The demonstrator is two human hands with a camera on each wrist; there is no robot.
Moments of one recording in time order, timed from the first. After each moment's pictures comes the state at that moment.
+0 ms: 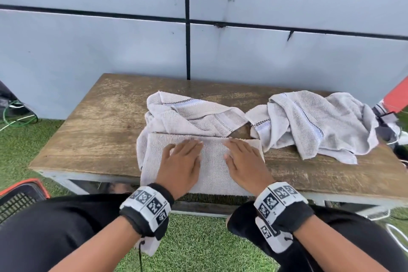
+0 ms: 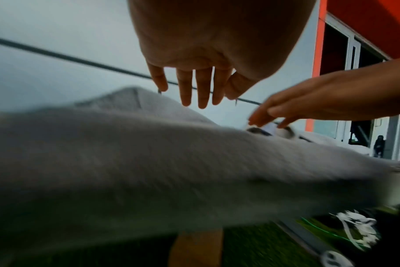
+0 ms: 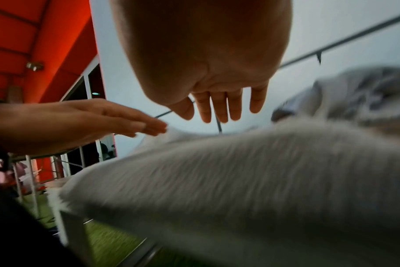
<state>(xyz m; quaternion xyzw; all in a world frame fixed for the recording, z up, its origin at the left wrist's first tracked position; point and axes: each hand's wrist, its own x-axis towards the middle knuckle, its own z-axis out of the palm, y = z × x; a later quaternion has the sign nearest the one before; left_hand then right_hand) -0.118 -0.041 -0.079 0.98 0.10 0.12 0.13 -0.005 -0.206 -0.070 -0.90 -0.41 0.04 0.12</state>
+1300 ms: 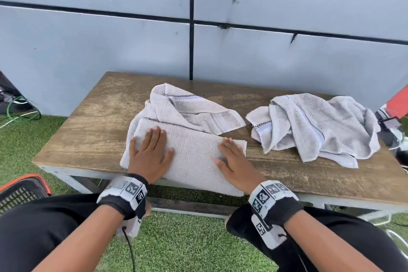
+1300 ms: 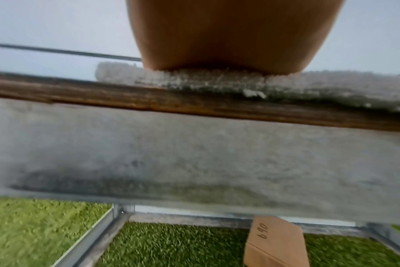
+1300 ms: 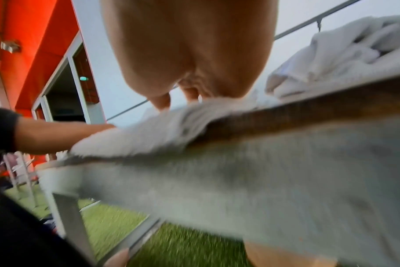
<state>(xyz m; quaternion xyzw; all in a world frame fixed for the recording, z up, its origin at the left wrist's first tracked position) -0.128 0.030 -0.108 0.96 0.26 0.00 0.08 0.002 -0.194 -0.089 -0.86 -0.45 0.16 0.18</state>
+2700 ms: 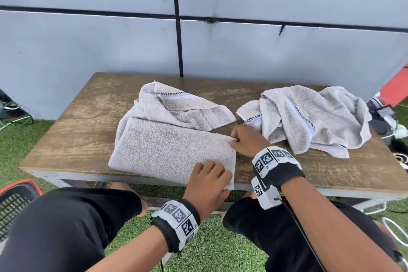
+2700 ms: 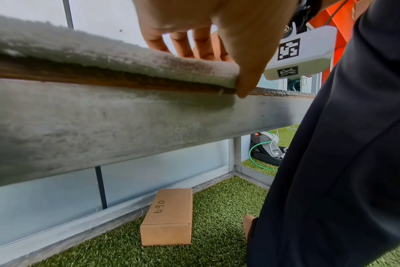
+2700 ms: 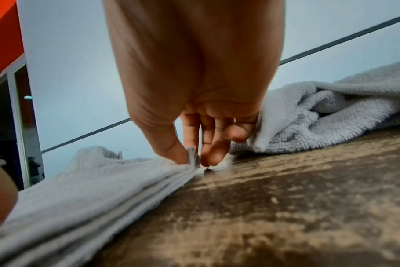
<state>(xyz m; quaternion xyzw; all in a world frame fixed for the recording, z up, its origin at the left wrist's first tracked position) -0.104 -0.121 -0.108 0.99 -0.03 0.13 0.05 0.071 -0.203 -0.059 -0.91 -0.35 0.15 0.15</state>
